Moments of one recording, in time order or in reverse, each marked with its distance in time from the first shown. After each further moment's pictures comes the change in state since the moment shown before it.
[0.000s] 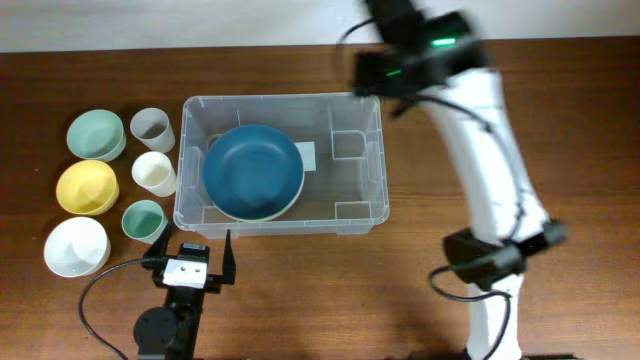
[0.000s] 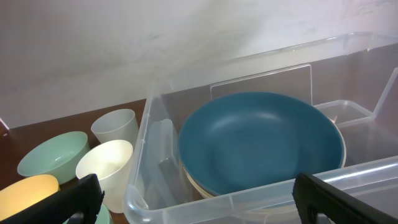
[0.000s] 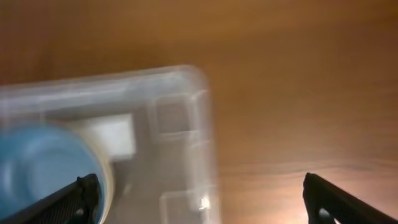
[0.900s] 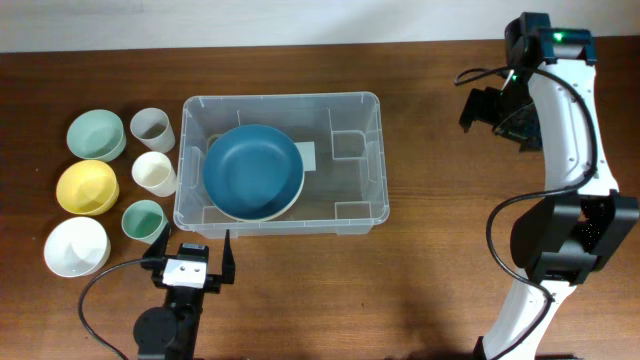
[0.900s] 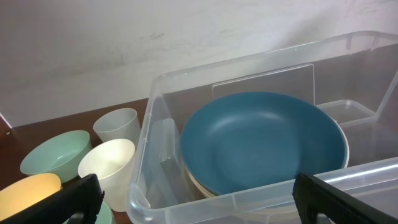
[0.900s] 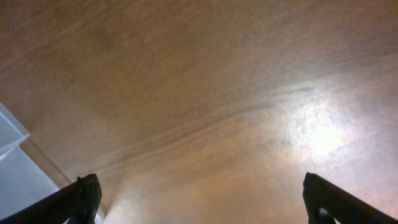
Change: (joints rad) left arm 0.000 0.000 0.000 -0.001 -0.008 0.000; right arm -0.455 -0.060 -0.631 0.157 -0.190 -0.143
